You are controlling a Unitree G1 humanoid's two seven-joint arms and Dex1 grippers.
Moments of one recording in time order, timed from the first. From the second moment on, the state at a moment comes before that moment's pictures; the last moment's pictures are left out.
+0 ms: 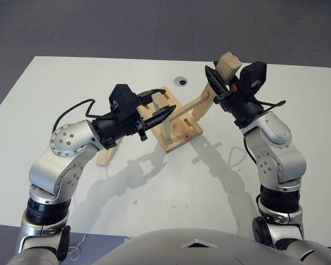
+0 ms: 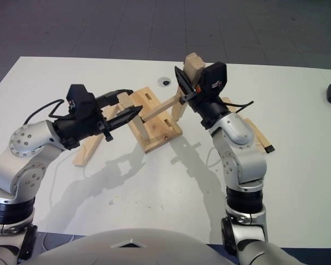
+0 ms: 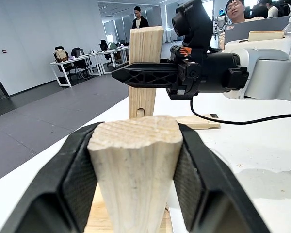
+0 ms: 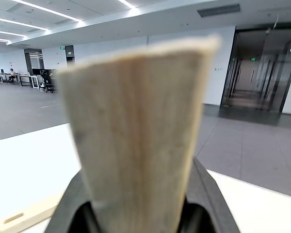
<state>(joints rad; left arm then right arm) -0.20 0.56 -0.05 -0.61 -0.58 0.52 -0.61 -0.27 -0.22 -0.04 -0.47 0.43 0.57 0.31</state>
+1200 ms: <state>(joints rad) -0.23 0.56 -0.08 -0.56 -0.58 0.49 -0.62 -0.42 -0.36 -0.23 -0.39 0.76 1.02 0.24</state>
